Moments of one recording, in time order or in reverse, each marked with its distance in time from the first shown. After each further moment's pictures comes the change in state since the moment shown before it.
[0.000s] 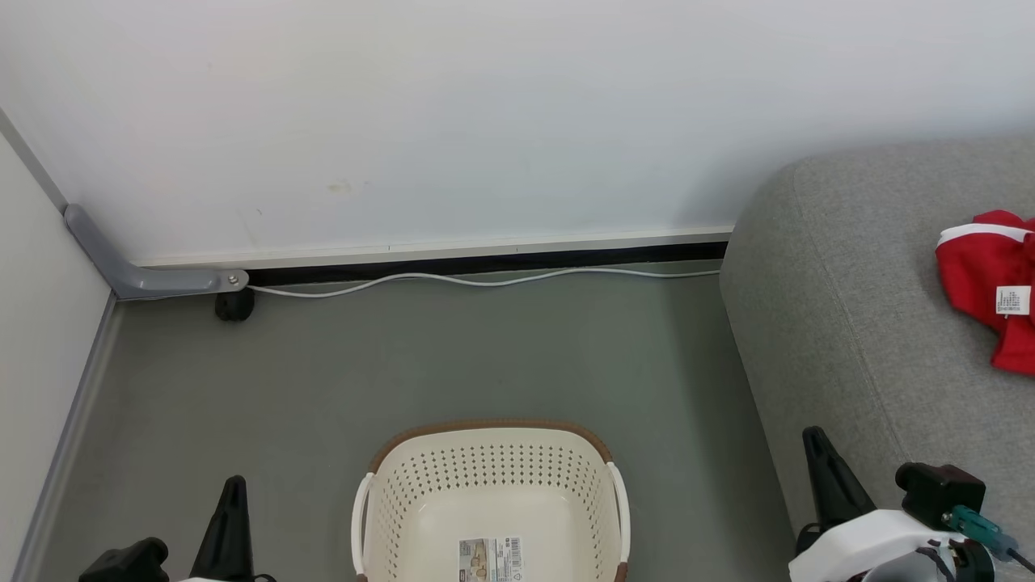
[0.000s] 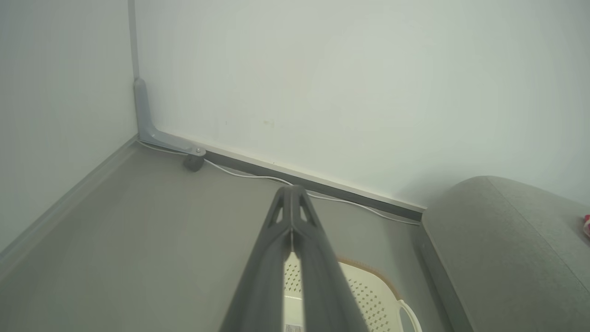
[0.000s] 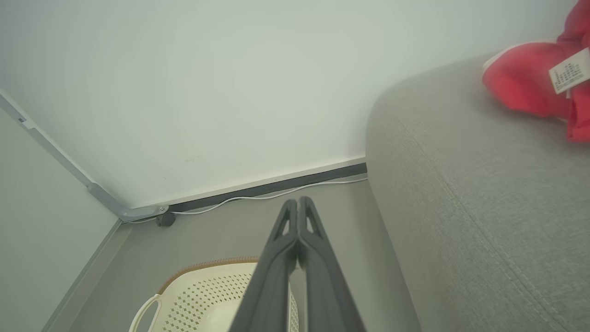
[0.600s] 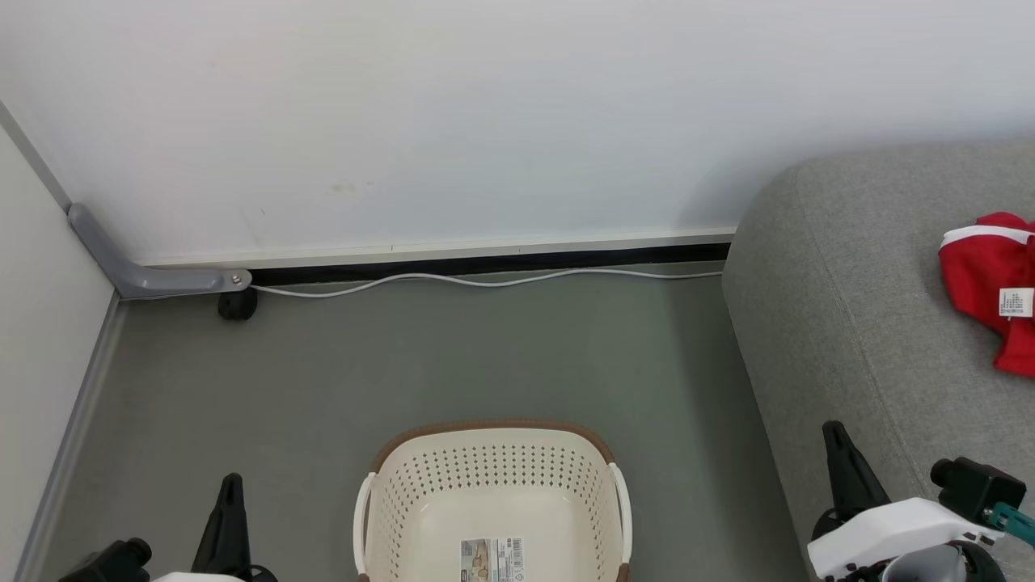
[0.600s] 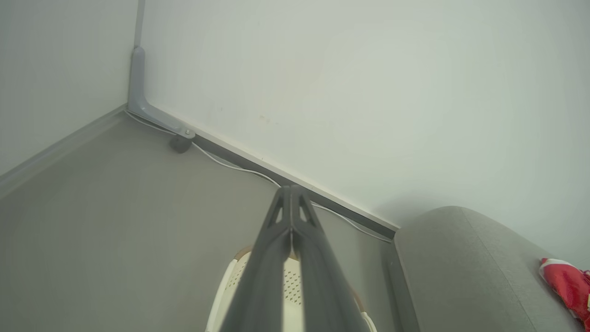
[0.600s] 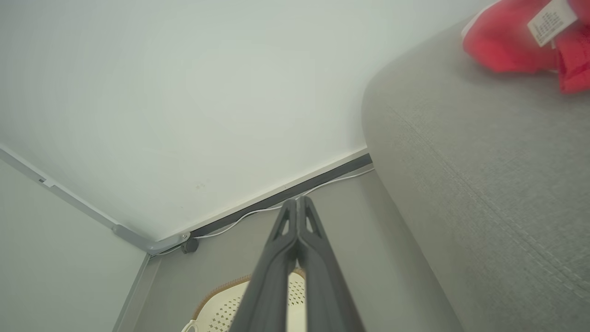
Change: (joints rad) left arm -0.005 0.002 -0.008 -0.009 -0.199 0.000 0.050; right arm 0.000 0.002 -0.037 -0.025 0.199 0.000 0.050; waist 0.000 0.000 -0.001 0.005
